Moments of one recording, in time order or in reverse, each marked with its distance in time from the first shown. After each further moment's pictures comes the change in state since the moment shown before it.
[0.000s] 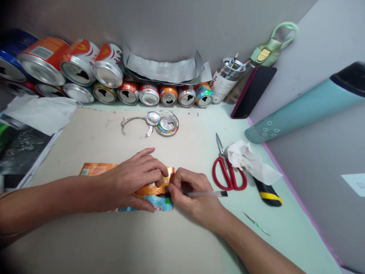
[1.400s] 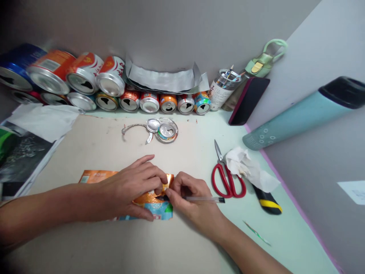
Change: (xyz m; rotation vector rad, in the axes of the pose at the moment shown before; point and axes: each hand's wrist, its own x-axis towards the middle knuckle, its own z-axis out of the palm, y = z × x) left_hand 0.001 -0.001 0.003 -0.023 0.005 -0.014; right_hand 0.000 0.007 -0.001 0.006 0.030 0.034
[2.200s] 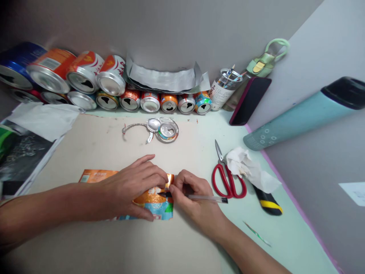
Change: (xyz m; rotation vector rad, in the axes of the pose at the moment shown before) left_hand -0.001 0.000 0.002 -0.011 0.015 -0.010; right_hand 0.001 0.002 -0.001 -0.048 0.062 -0.013
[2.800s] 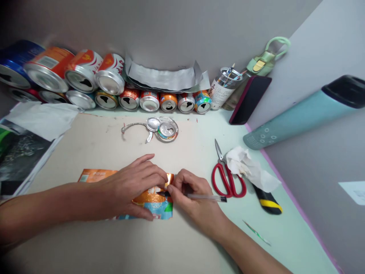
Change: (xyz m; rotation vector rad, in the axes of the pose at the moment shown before) left_hand -0.001 0.000 0.000 0.001 -0.003 0.005; right_hand 0.001 -0.002 0.000 0.033 -0.006 0.025
